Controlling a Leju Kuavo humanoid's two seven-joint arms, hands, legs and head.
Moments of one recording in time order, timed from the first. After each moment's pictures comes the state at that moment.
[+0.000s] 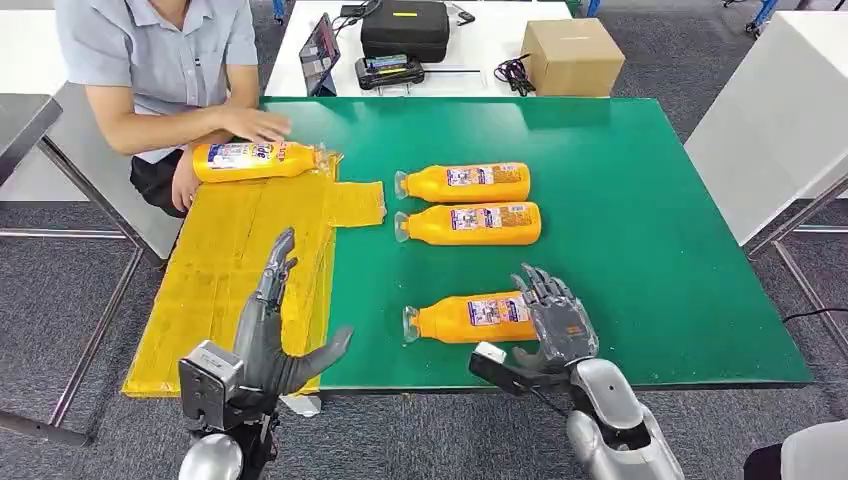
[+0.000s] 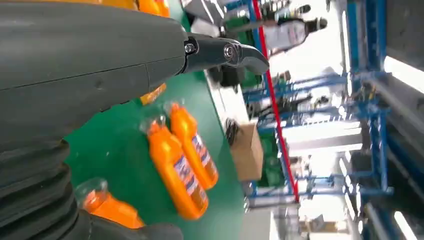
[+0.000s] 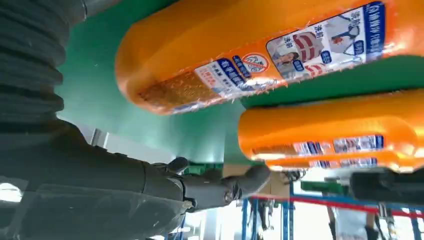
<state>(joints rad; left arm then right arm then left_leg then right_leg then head) 0.09 -0.35 -0.16 -1.70 -0.33 0.02 -0.32 -0.07 -0.11 0.26 -1.39 1.20 -0.07 -0.17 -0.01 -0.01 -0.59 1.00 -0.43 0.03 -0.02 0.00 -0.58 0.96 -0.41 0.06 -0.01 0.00</state>
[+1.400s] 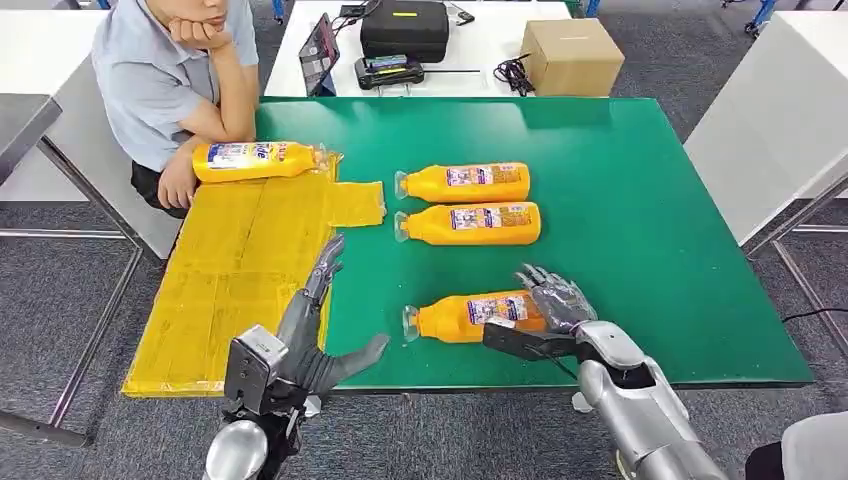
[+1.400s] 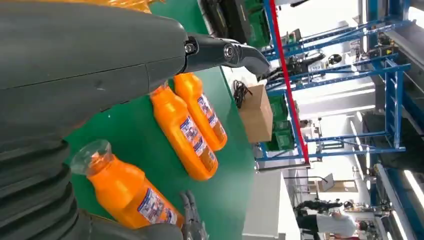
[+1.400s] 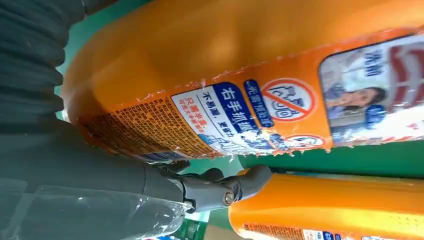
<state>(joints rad) 0.02 -0.33 -0.23 -1.58 -0.30 -0.01 -0.28 -0.34 -0.22 0.39 -1.05 1.01 0.10 -0.19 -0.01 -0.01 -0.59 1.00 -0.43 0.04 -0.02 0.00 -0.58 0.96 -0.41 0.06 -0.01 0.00</state>
